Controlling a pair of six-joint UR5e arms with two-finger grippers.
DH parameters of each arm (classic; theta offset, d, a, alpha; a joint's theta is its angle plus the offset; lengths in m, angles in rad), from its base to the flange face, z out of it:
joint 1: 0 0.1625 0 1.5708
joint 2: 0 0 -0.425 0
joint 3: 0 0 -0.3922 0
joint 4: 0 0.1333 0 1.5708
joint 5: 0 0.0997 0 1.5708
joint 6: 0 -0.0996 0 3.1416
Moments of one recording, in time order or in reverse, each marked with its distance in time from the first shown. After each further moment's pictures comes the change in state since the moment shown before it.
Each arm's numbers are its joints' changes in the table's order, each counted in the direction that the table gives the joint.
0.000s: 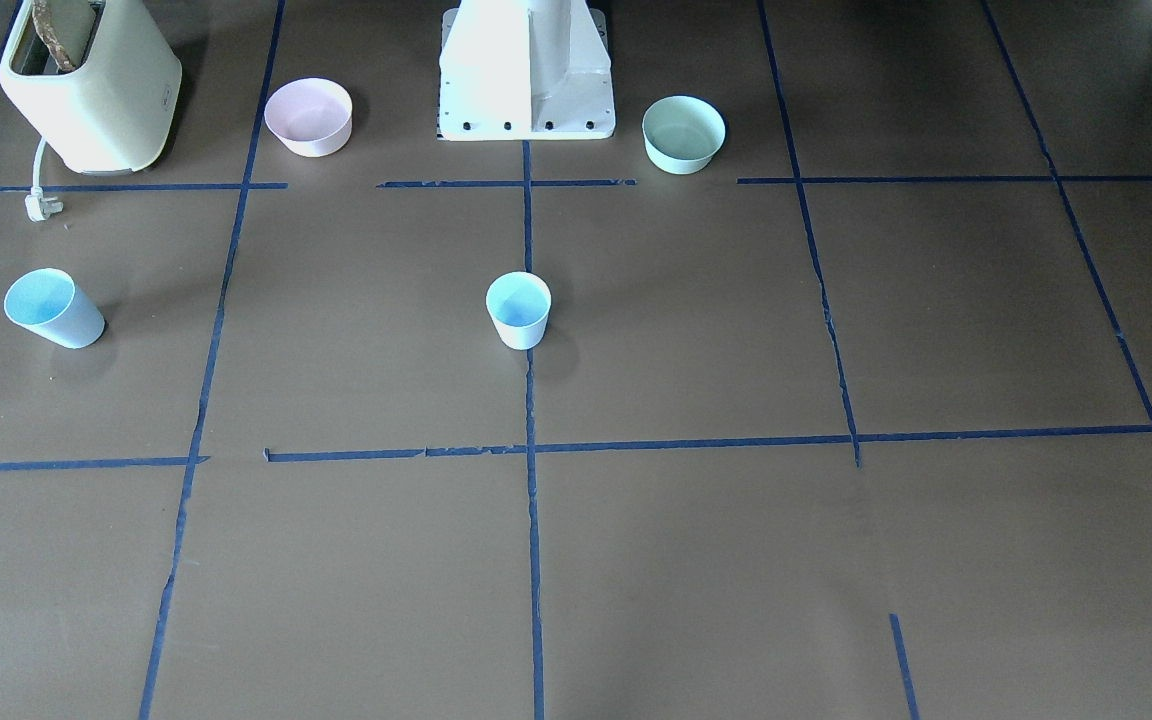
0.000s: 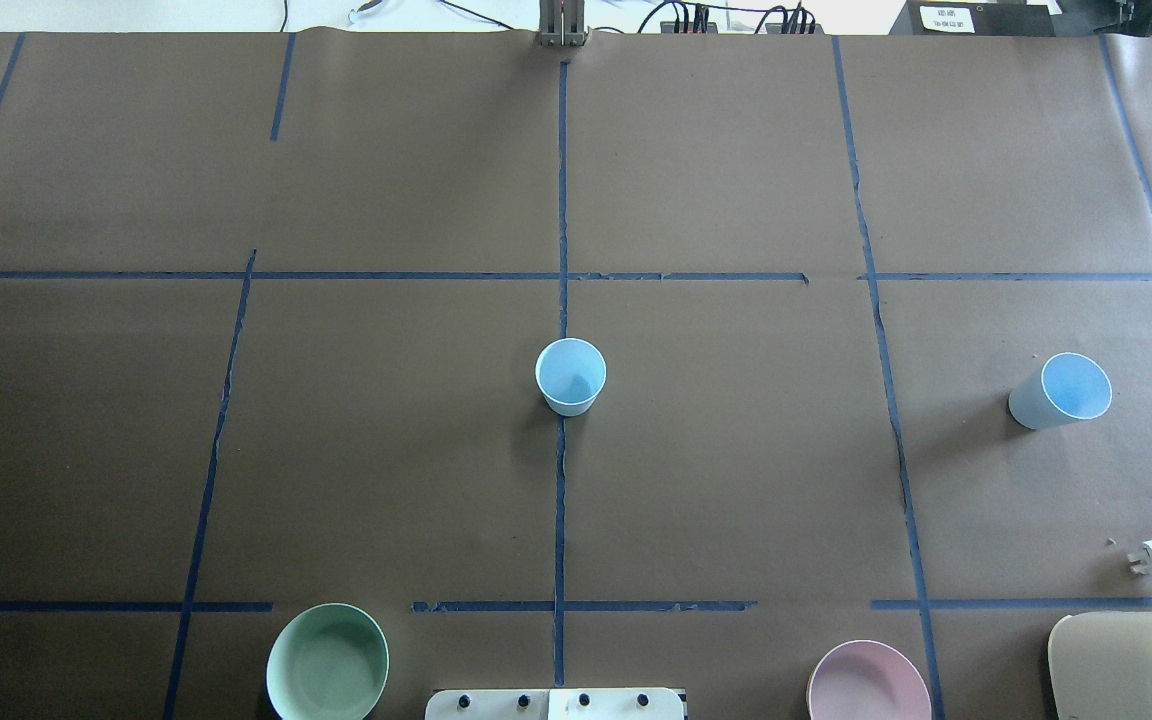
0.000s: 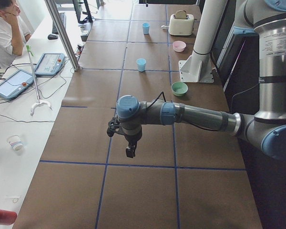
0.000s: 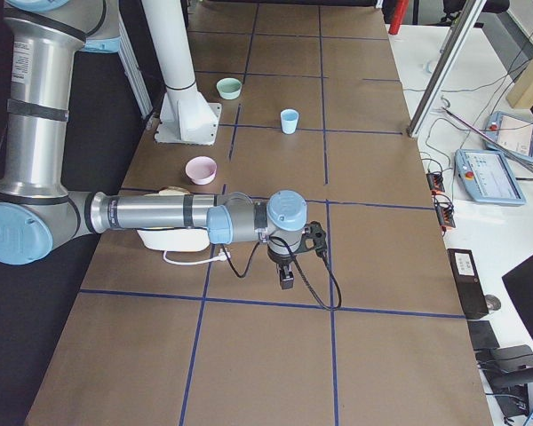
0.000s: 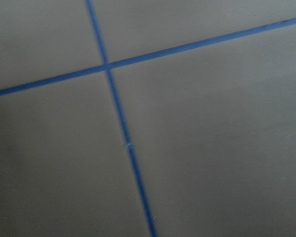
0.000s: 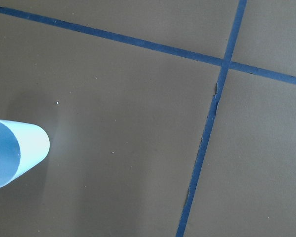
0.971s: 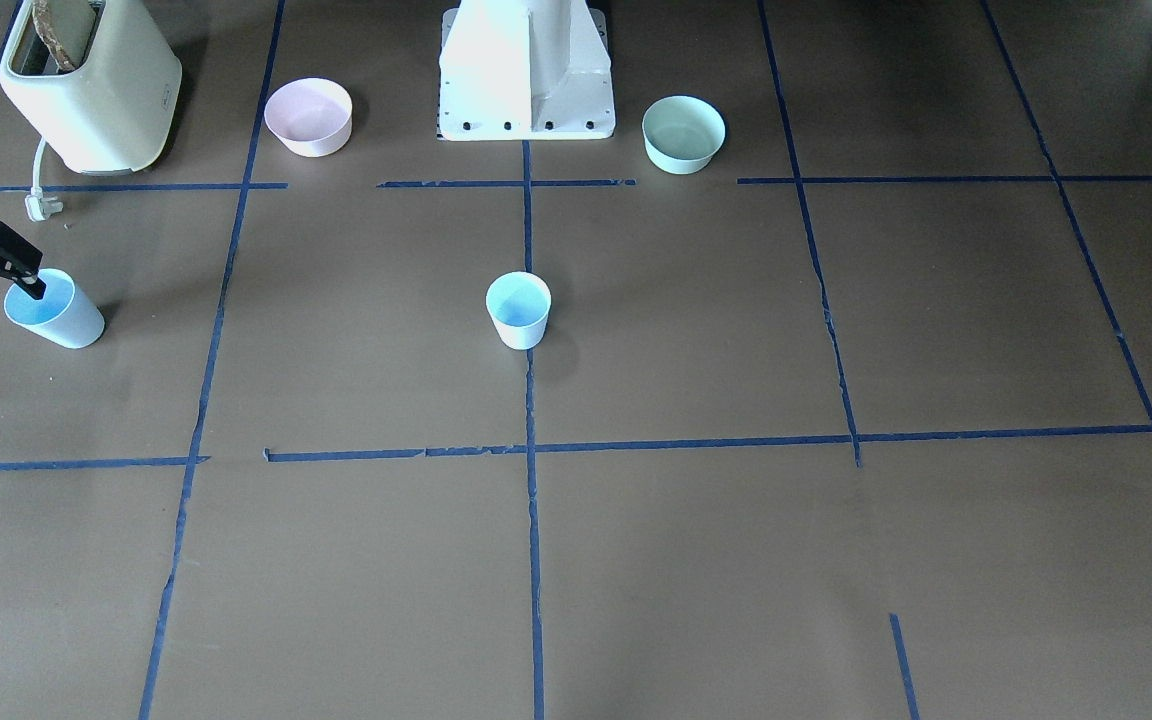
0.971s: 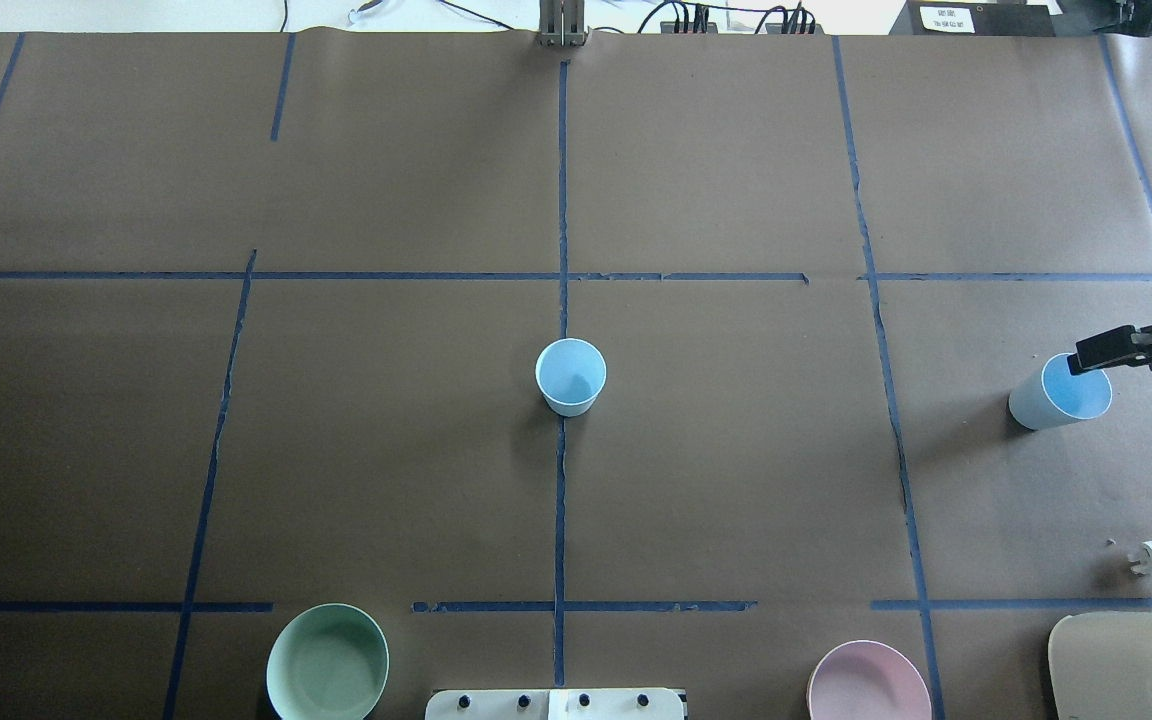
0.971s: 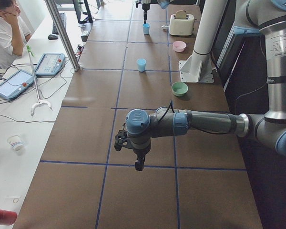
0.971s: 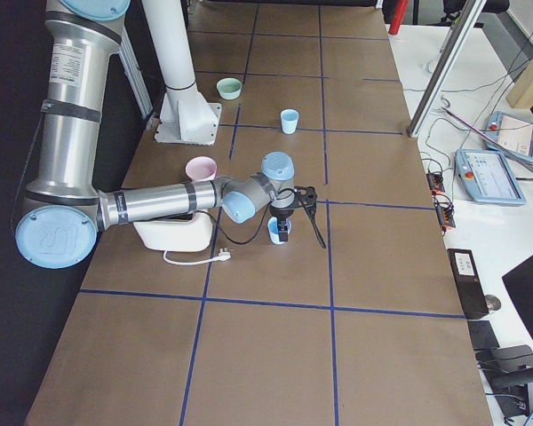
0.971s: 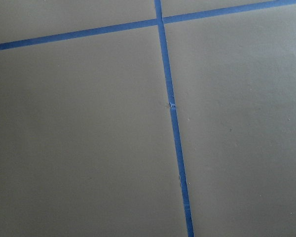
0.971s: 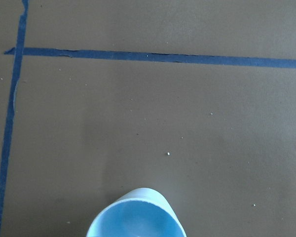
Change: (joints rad) left arm -0.017 0.013 0.001 -0.001 -0.001 -0.009; right arm -0.414 -0.001 0.033 0.406 -0.215 -0.745
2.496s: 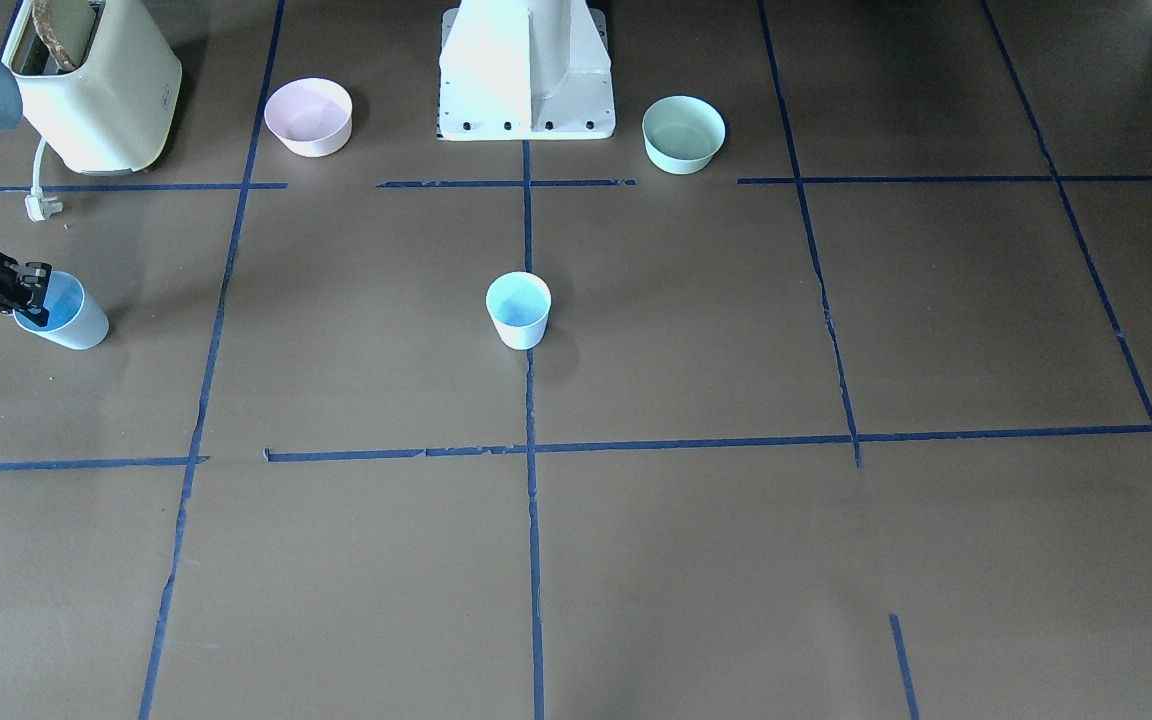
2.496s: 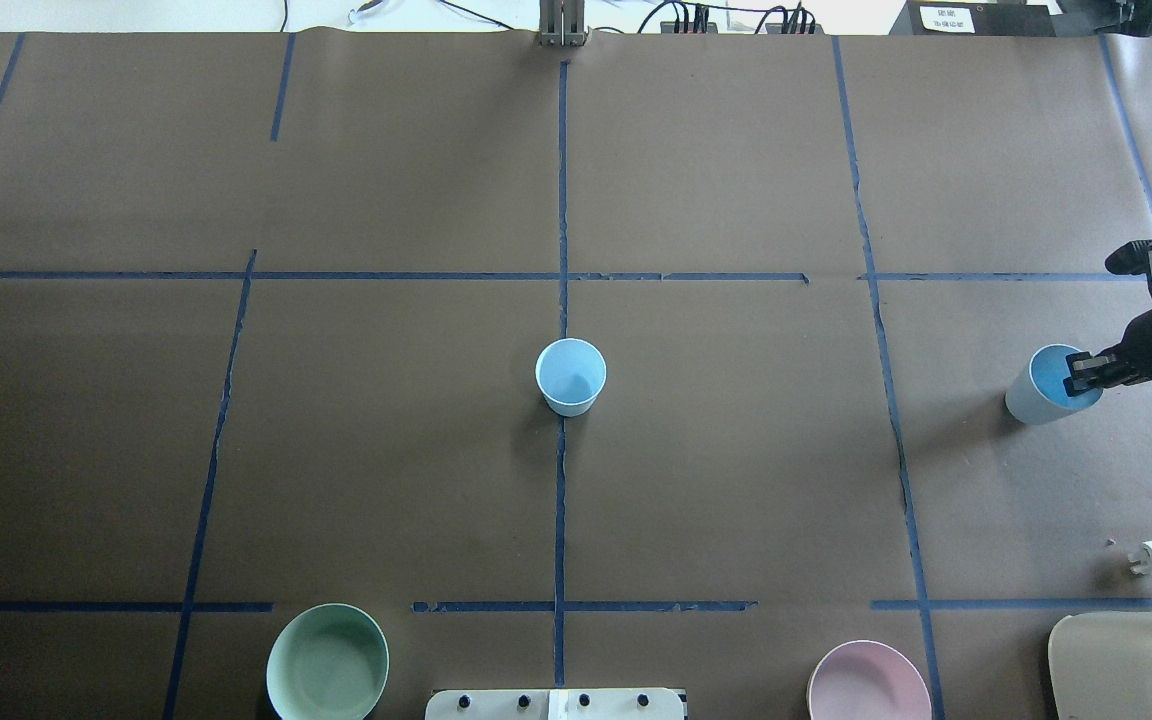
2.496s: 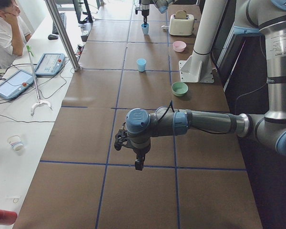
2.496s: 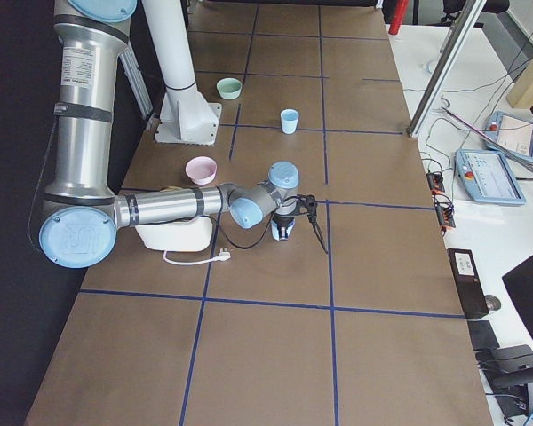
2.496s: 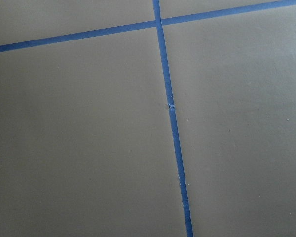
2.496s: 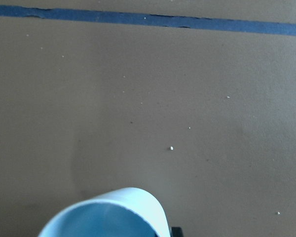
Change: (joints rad) left arm 0.000 0.000 -0.004 0.000 0.000 0.000; right arm -0.056 0.053 -0.075 0.000 0.005 -0.004
